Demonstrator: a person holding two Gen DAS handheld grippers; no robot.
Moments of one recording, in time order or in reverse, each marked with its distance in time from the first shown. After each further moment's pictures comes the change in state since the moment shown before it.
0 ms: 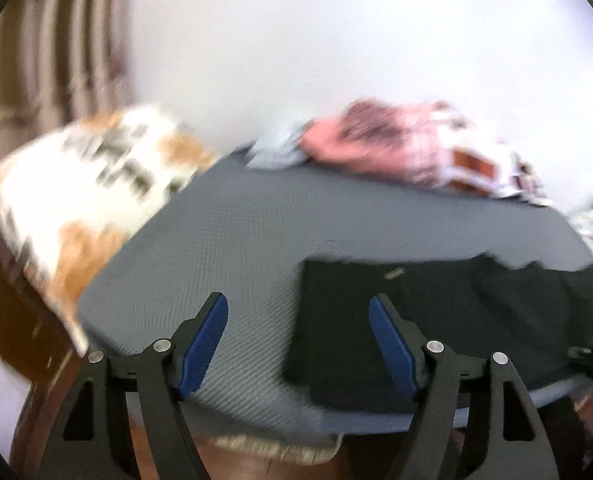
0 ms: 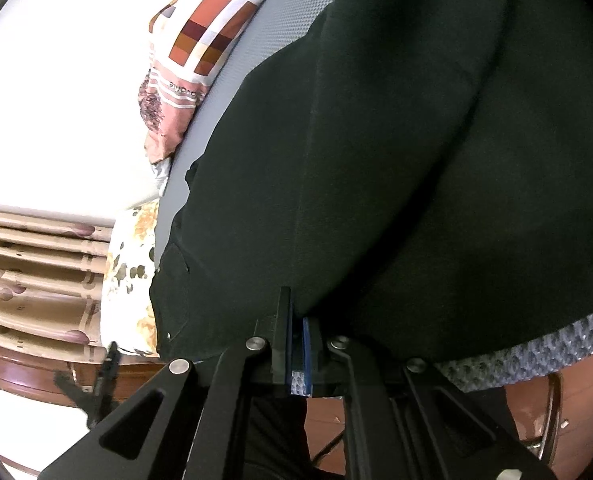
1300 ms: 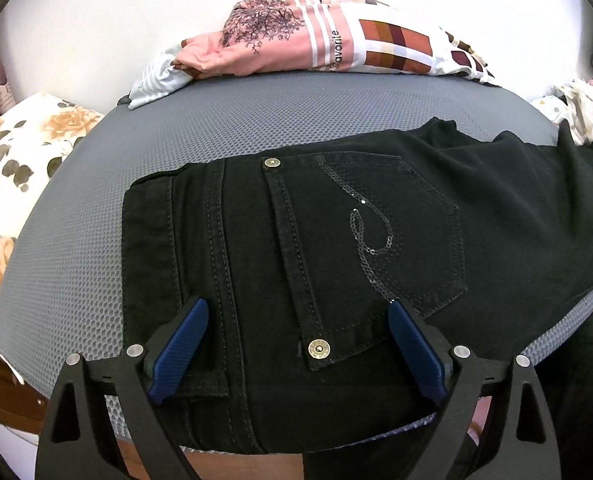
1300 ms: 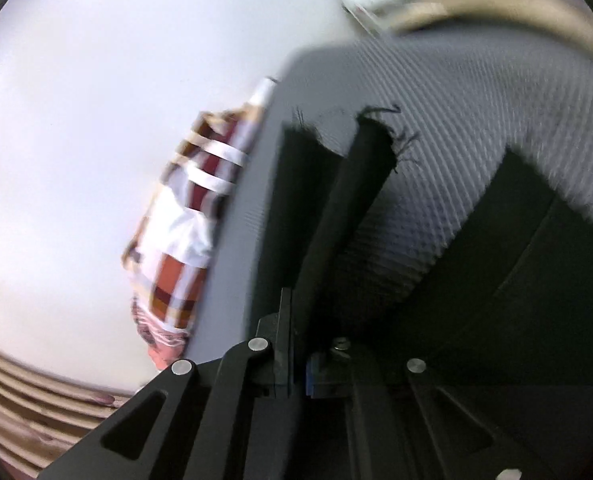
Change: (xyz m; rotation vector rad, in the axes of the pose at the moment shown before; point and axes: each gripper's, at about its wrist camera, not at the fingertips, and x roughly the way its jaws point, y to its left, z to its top) left arm 0.116 -0.069 -0.048 0.220 0.310 -0.139; right arm -0.185 -0.082 0.193 0.159 -0.542 0.025
